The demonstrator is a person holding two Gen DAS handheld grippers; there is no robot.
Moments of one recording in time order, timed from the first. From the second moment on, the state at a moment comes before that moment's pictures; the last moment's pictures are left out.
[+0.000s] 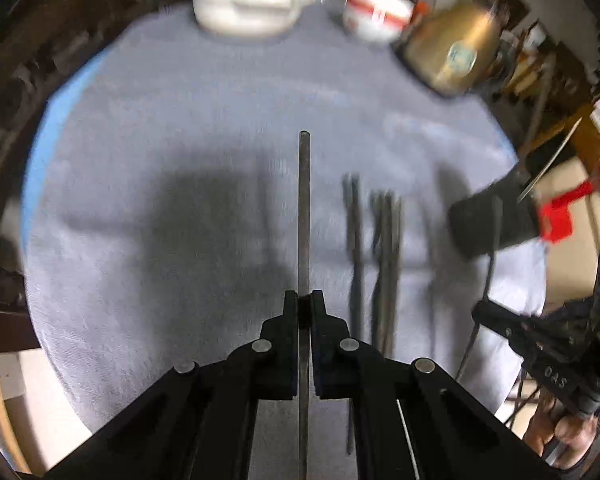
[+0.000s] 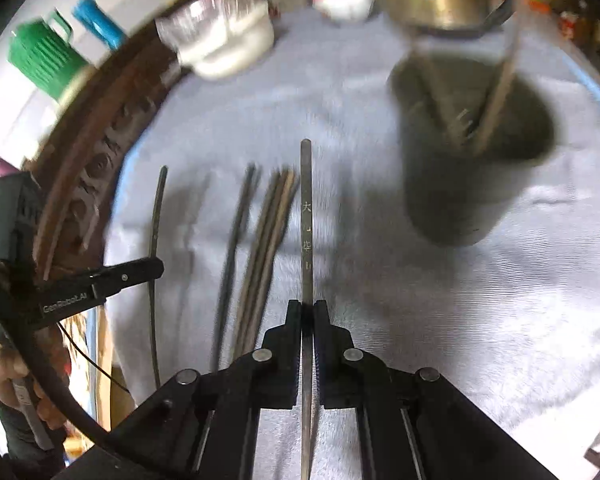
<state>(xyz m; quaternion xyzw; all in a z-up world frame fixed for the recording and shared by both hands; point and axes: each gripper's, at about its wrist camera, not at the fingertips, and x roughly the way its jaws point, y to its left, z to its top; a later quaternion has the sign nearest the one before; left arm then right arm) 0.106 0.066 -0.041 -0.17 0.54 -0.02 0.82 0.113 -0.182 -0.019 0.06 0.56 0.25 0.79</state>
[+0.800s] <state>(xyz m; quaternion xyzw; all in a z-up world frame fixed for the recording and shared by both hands) 0.020 0.065 -0.004 -0.13 0.24 0.10 0.96 0.014 -0.251 0.052 0.05 0.25 0.09 0.96</state>
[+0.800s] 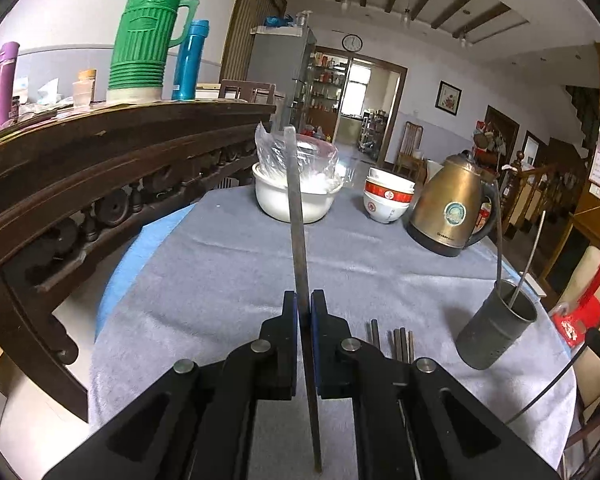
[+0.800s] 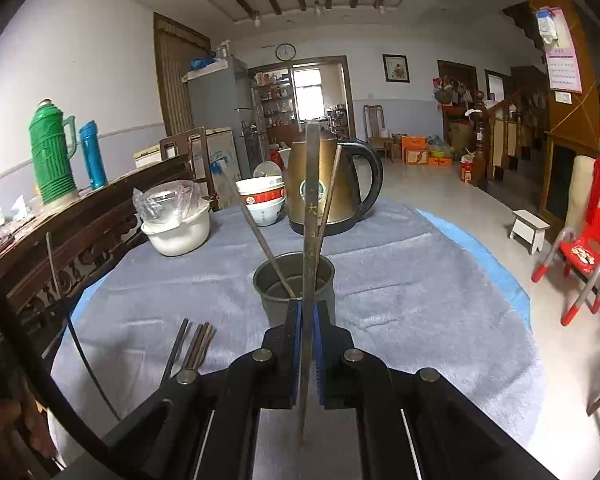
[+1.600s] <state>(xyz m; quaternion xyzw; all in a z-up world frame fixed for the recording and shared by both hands) 0.016 0.071 0.066 -0.24 0.21 0.02 0.95 0.004 -0.293 0.079 0.13 0.22 0.09 0.96</state>
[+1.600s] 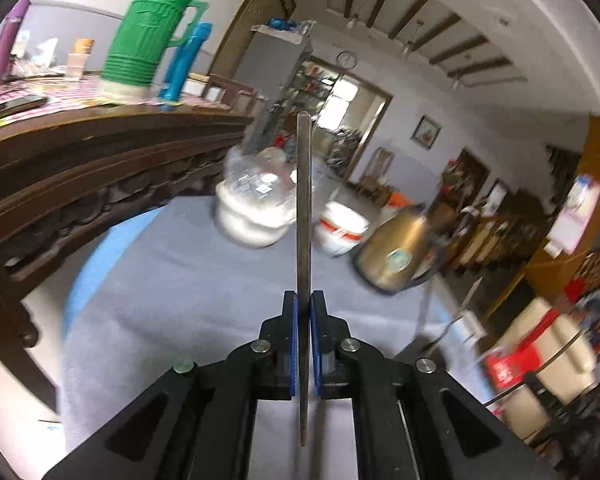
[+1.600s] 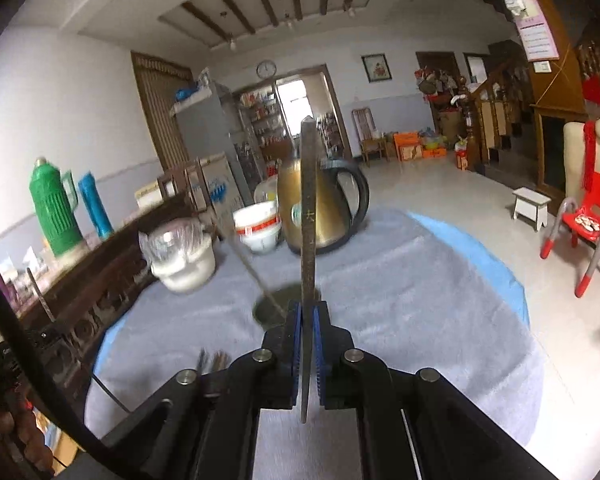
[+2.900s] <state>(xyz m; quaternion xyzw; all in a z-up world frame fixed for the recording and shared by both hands) 0.173 -0.079 0.064 -0.16 0.23 -0.05 0.96 0.123 -0.290 0.076 0.13 0.22 0.09 0.96</state>
